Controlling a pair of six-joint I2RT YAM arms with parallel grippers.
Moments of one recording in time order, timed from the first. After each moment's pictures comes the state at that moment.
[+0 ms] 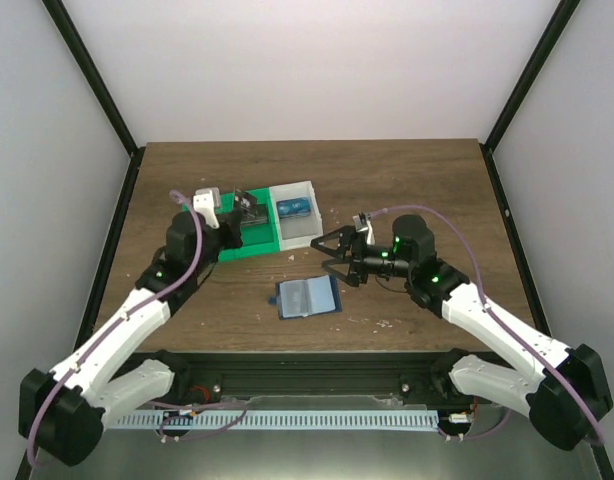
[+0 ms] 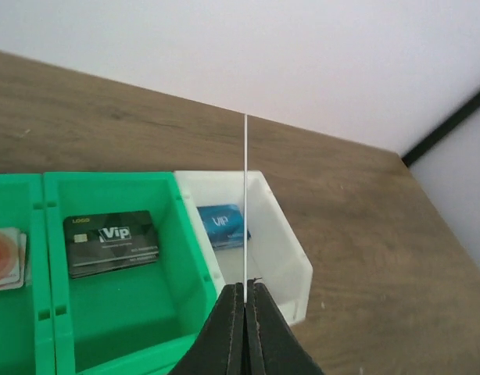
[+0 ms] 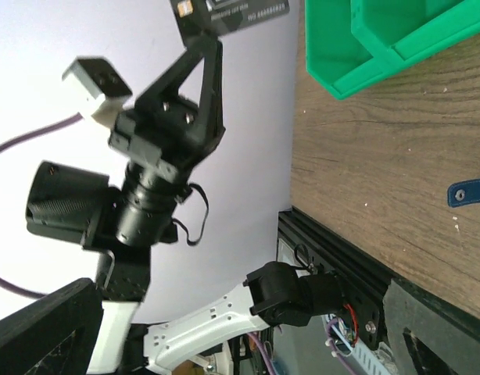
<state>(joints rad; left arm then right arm) -0.47 0.92 0.67 -0.04 -0.02 -0.45 0.61 1.03 0.70 0.08 -0.70 1.31</state>
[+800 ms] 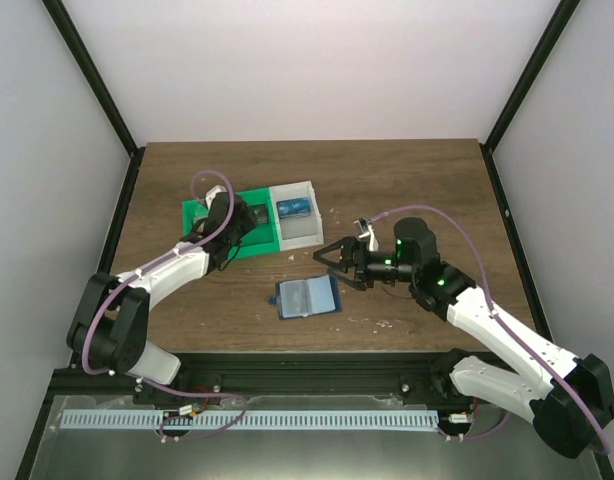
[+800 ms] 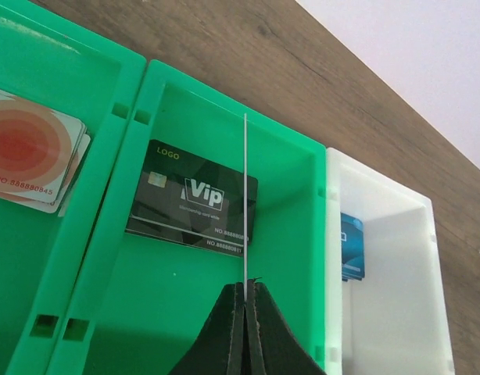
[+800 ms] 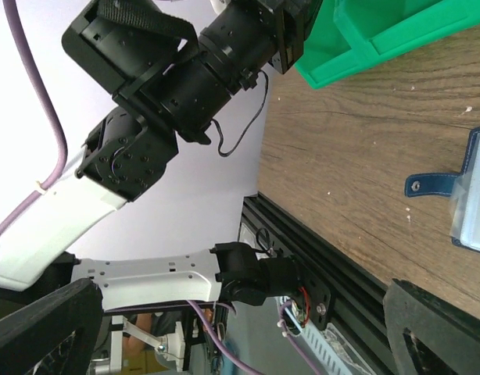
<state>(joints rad) -0.42 1.48 0.85 -0.01 -0.22 -0.89 0.61 0.98 0.71 -0.06 -0.71 1.12</state>
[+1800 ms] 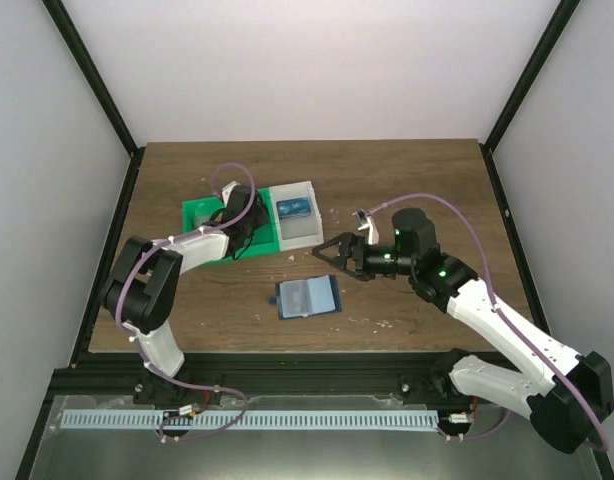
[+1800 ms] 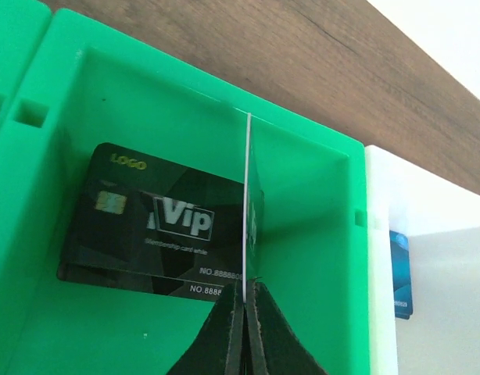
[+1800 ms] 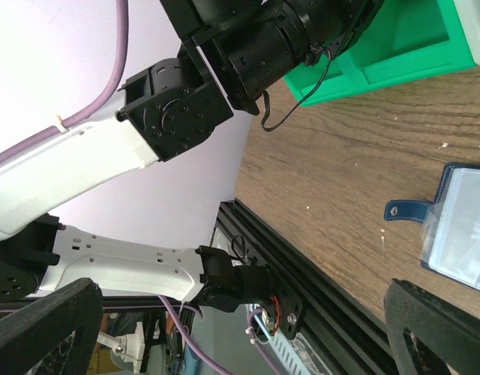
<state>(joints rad) -0.42 1.75 0.98 0.07 -0.22 -0.86 0.61 1.01 0.81 -0.19 -0.69 0.95</state>
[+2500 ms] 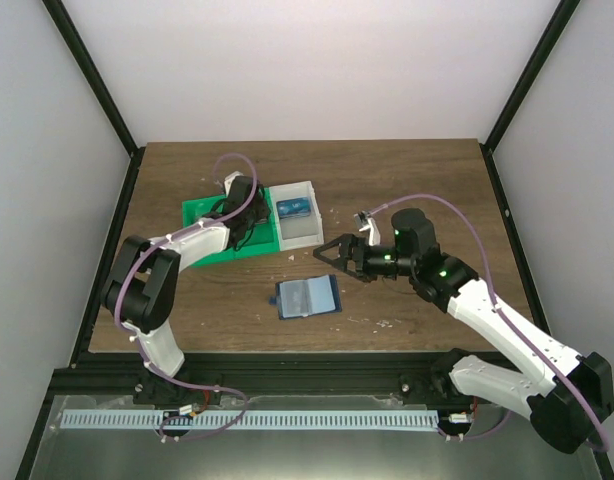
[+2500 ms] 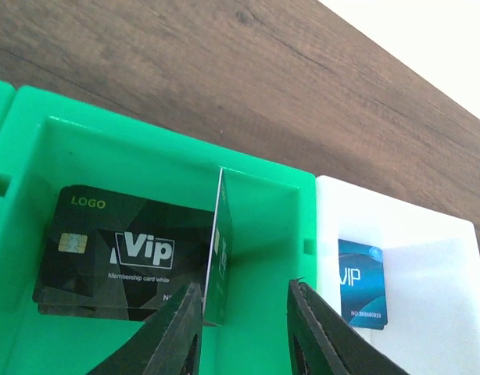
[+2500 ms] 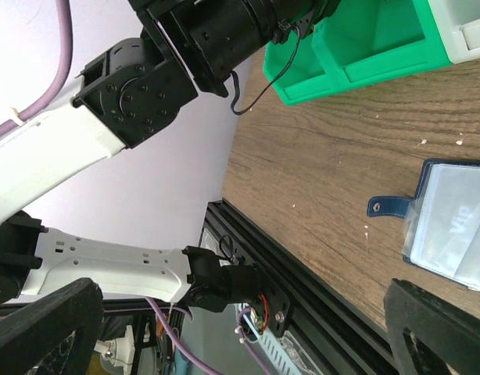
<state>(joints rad) -0.42 1.76 1.07 0.00 -0.22 -0.81 0.60 1.01 0.81 -0.24 -0.66 0.93</state>
